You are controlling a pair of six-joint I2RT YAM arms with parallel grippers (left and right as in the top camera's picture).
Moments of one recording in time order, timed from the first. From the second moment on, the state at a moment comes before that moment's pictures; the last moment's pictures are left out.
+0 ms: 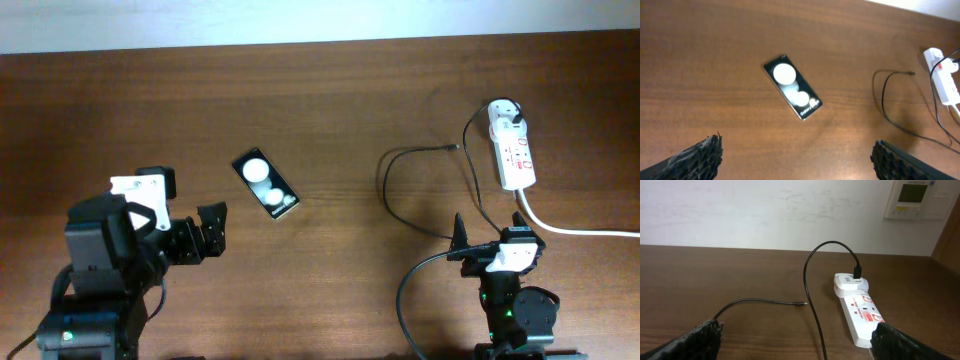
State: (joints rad) left arm 0.03 0.83 1.06 -0.95 0.26 -0.14; right arm -0.03 0.01 0.01 -0.07 0.00 -0.04
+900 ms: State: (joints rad) left arm 0.03 0.84 1.06 -1.04 0.26 -0.14; right arm -0.03 0.01 0.01 -0.07 0.00 -0.04
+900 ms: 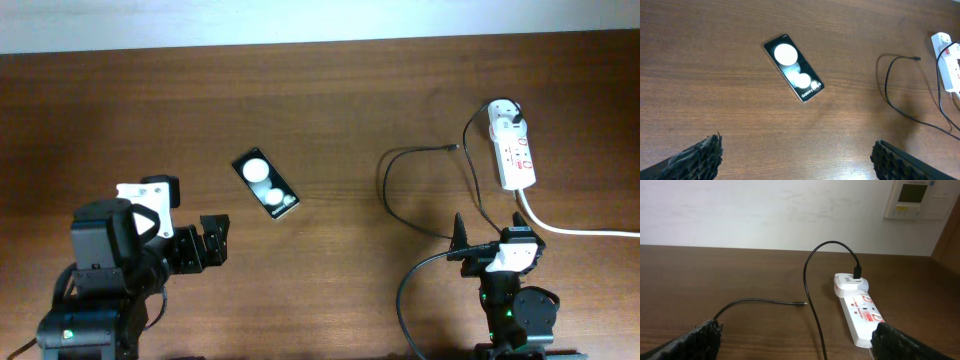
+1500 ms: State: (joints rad) left arm -0.30 1.52 1.67 -1.09 0.01 -0.55; right arm -0.03 0.01 0.01 -0.07 0.00 -0.04
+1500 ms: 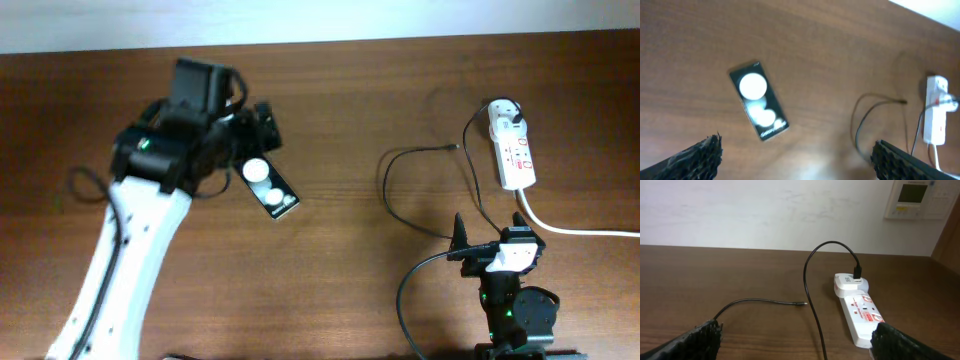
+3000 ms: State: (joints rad) left arm -0.24 2.14 1.61 -0.99 0.08 -0.88; right arm -0.03 0.01 0.01 -0.07 0.00 -0.04
